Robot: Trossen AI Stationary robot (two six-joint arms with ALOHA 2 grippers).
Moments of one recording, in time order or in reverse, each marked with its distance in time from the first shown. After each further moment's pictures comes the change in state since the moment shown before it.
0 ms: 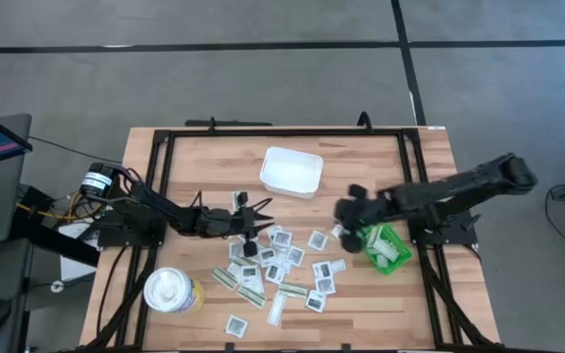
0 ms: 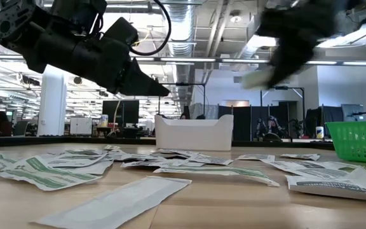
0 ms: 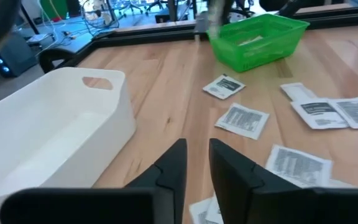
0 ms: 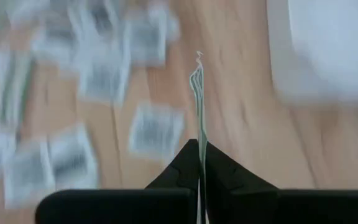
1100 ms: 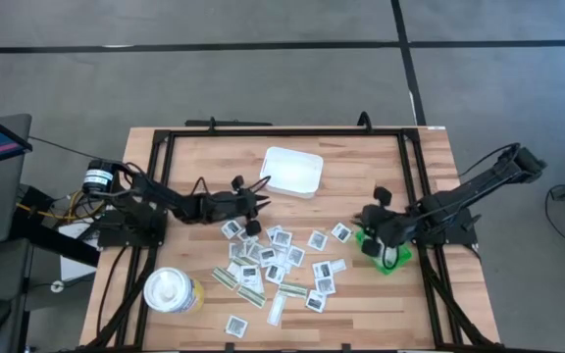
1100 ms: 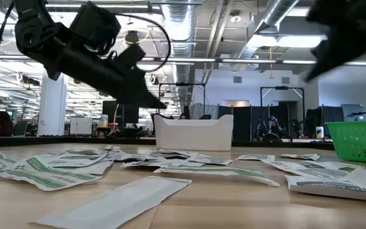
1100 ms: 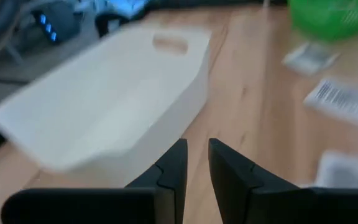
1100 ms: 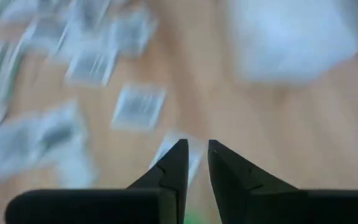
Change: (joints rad) left arm 0.184 0.000 0.000 -0.101 -0.001 -0.002; right arm 0.255 -0.273 -0.183 0.013 0.403 0.153
